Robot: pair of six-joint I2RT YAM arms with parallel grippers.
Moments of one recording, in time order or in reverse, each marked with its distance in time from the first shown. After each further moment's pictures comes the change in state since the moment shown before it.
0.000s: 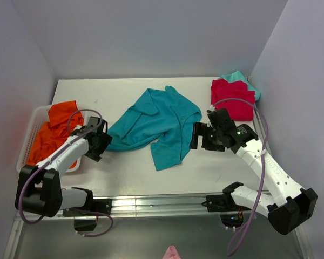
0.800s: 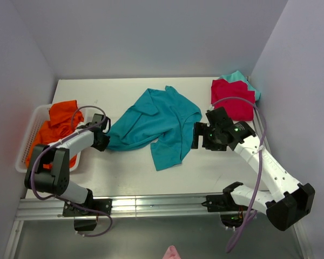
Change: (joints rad) left arm 0.017 0.233 0.039 0.171 -0.075 0.012; right arm 0.000 0.046 0.025 -0.042 0.057 -0.017
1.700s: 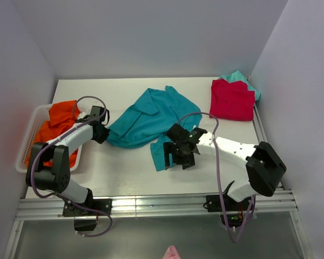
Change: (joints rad) left arm 0.023 0.029 0.114 0.011 0.020 0.165; right arm 0.380 0.373 -0.078 0.229 -0.081 0.272
